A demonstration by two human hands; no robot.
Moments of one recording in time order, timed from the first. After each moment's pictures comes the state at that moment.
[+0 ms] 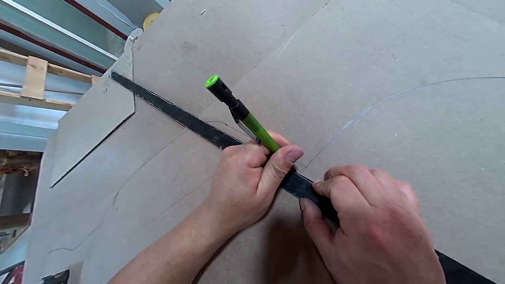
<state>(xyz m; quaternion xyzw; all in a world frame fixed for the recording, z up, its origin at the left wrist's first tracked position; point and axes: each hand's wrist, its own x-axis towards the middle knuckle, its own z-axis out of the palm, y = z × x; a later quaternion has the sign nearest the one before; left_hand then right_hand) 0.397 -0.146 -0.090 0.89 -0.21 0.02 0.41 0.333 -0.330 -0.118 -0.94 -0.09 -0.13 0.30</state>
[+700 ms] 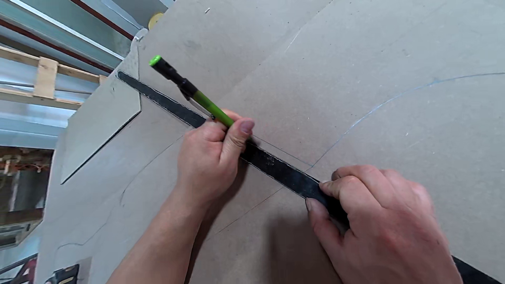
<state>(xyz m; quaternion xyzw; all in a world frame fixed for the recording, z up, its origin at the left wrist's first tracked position) 0.416 -0.097 -0.086 0.94 -0.12 0.09 0.30 0.332 -0.332 -0.118 -0.94 -0.10 -0.12 0.30</state>
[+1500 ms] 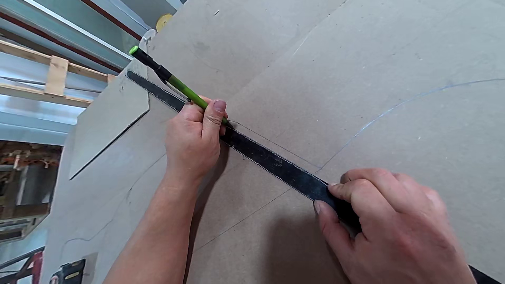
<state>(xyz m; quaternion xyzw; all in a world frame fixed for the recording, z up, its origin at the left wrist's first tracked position) 0.442 -0.056 -0.091 0.95 -0.02 0.14 0.27 0.332 -0.334 -0.119 -0.94 -0.10 -0.12 0.30</state>
